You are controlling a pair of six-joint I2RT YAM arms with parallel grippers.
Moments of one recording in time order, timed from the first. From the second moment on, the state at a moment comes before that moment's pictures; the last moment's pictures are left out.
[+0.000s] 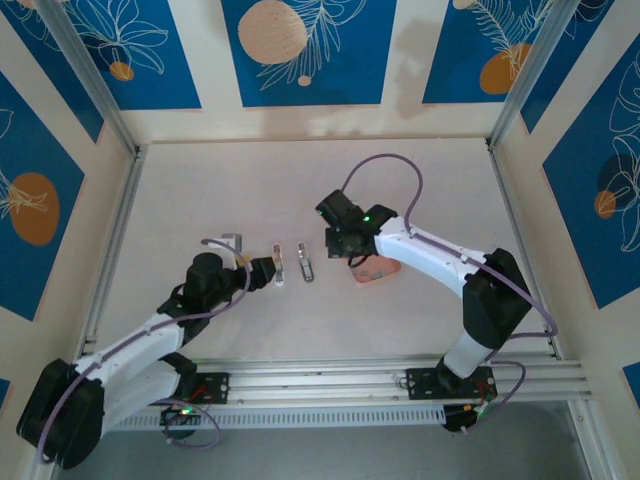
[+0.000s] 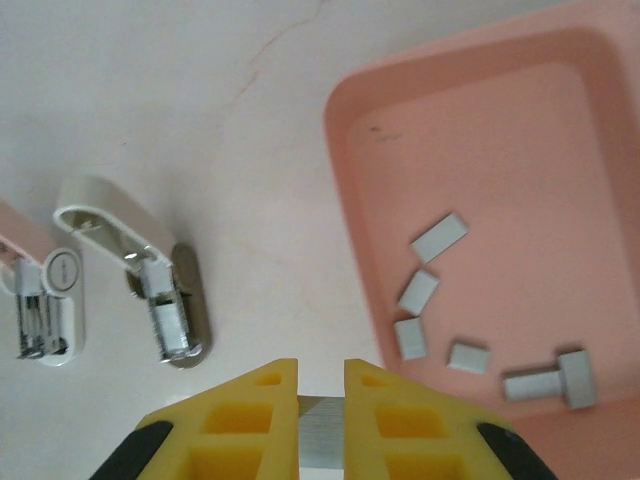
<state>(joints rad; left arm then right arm) -0.49 0.92 0.30 0.20 0.10 -0.55 0.78 1.63 1.29 -0.80 0.22 0.69</state>
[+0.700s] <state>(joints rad) -0.50 0.67 0.13 -0.05 -0.21 -0.63 1.02 1.98 1.58 -0.82 0.29 0.90</state>
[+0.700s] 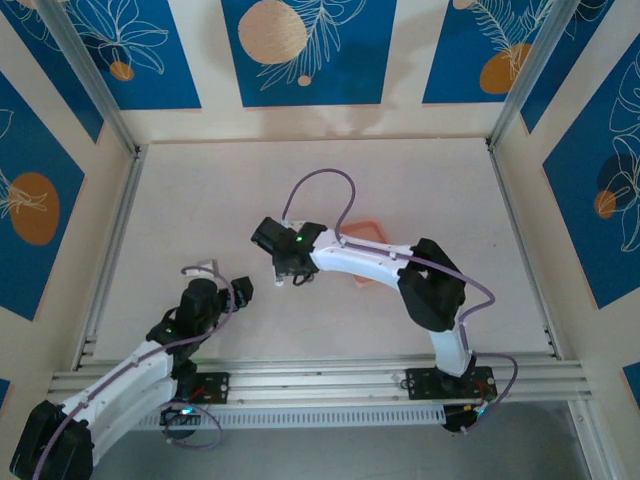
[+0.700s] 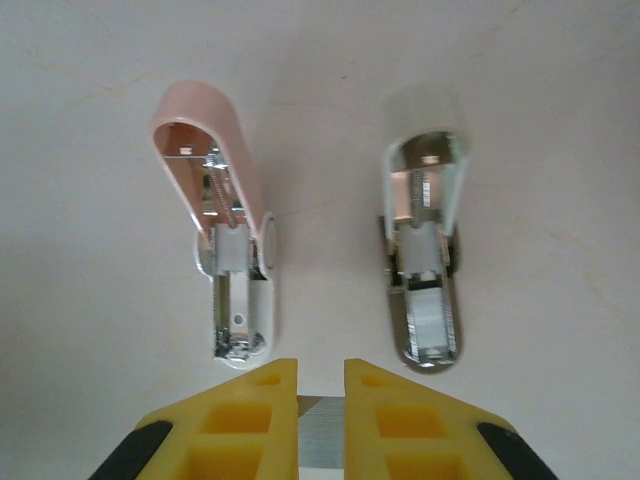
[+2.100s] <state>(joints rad) -0.54 0.66 0.10 -0.05 -0.30 -0.63 1.02 2.15 1.72 -0.79 0.20 0.90</state>
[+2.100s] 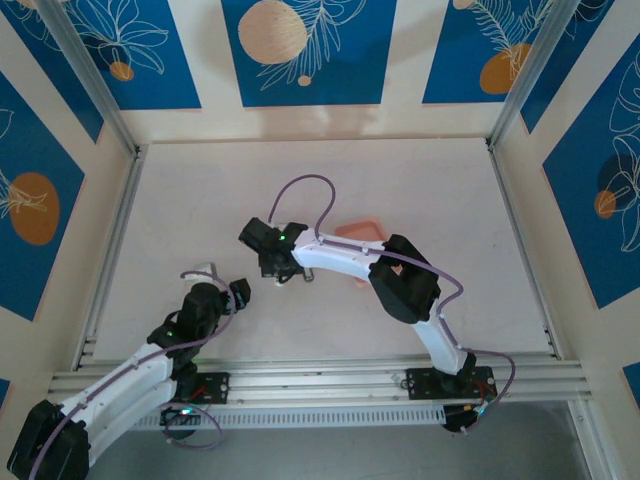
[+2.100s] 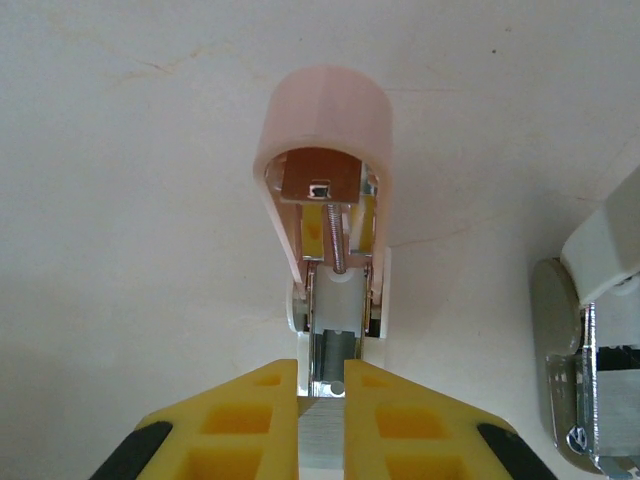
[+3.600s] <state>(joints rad) -0.54 0.66 0.10 -0.05 -0.30 -0.63 1.01 2.18 1.71 -0.75 0.23 0.87</state>
